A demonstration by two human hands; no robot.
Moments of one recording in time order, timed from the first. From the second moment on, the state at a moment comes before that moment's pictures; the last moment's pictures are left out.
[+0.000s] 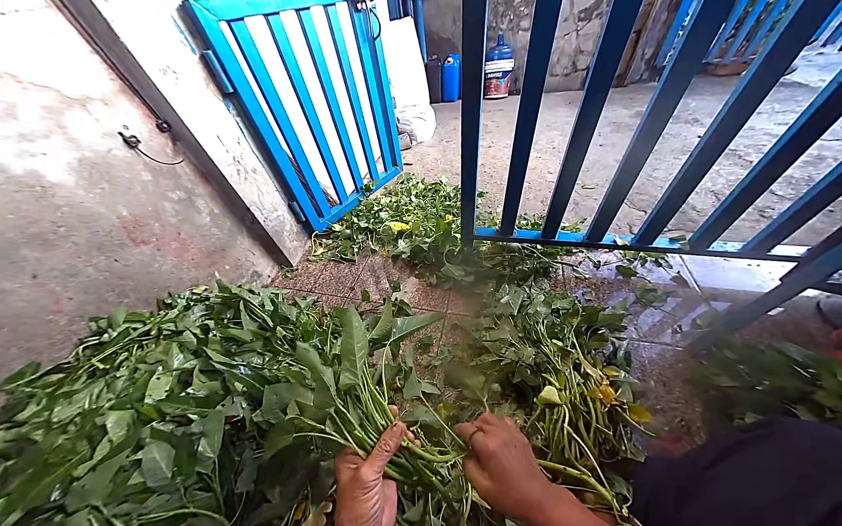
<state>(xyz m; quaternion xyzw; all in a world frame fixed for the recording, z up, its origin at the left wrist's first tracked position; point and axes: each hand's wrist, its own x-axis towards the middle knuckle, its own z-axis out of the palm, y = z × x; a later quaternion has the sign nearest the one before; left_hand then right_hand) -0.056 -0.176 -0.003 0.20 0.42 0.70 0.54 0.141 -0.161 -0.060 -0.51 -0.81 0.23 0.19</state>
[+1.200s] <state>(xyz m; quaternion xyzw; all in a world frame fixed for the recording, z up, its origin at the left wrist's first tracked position) -0.070 -0.182 0.028 0.37 0.54 0.70 0.30 0.147 -0.128 -0.070 -0.56 -0.72 0.41 -0.05</state>
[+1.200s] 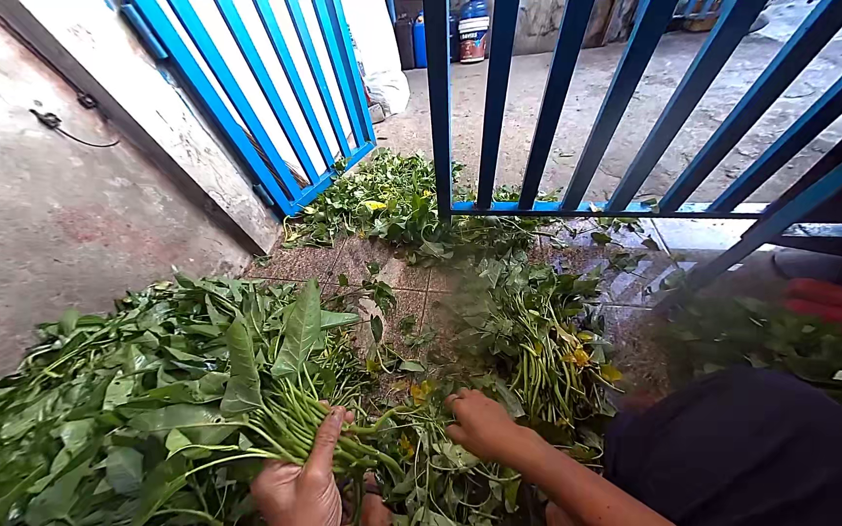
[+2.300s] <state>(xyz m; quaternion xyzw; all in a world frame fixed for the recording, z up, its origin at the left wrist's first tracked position) -0.090 -0.185 0.044 0.22 0.52 0.79 0.23 0.188 -0.153 -0.055 -0.36 -0.49 0.74 0.29</state>
